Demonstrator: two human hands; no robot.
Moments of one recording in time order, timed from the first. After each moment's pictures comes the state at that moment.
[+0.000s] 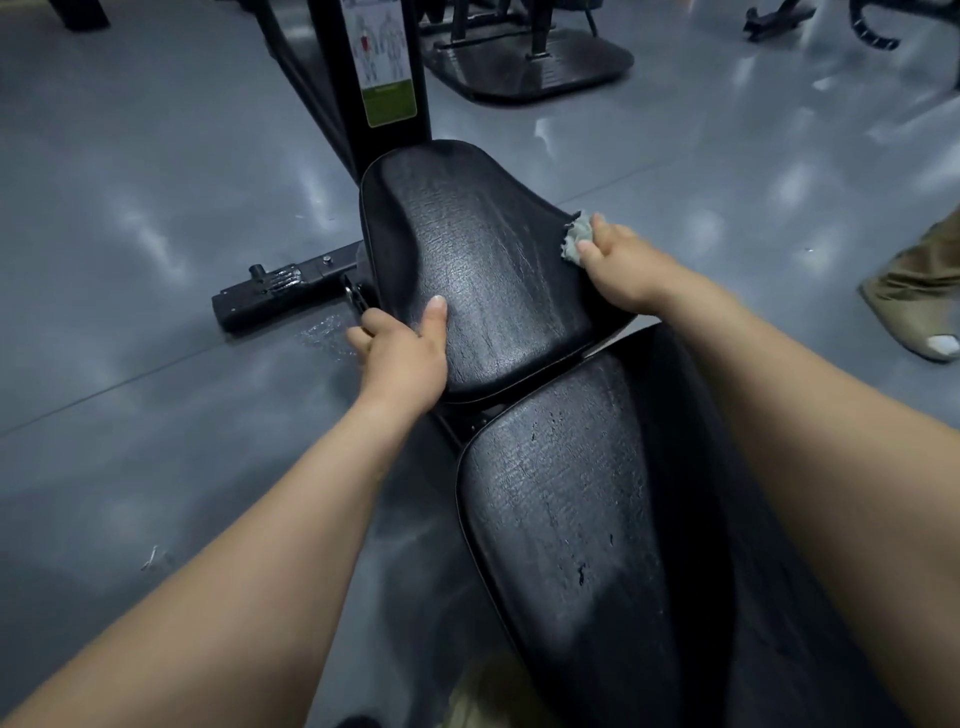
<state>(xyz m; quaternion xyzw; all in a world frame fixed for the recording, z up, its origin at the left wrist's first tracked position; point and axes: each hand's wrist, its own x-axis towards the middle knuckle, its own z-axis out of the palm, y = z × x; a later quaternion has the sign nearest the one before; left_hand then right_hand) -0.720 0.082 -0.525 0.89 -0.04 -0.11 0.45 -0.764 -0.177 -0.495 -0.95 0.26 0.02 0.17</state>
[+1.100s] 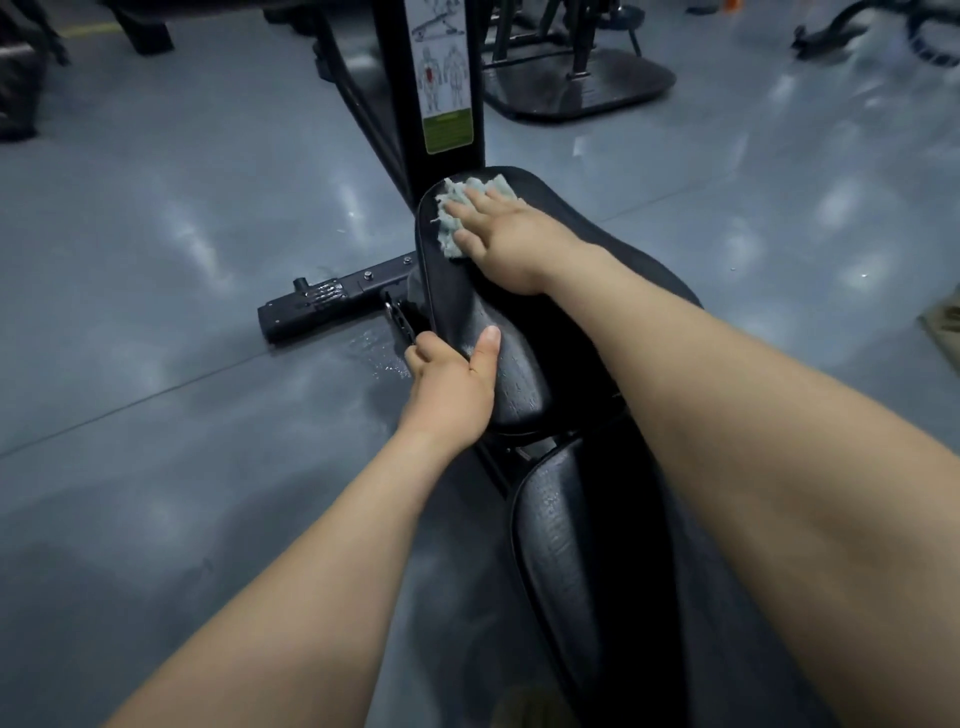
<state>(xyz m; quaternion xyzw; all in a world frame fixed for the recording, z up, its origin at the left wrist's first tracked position) -0.708 0.091 -0.527 0.89 -0.10 -0.14 0.42 -0.646 -0.068 -0.458 -1.00 -0.01 -0.04 0.07</state>
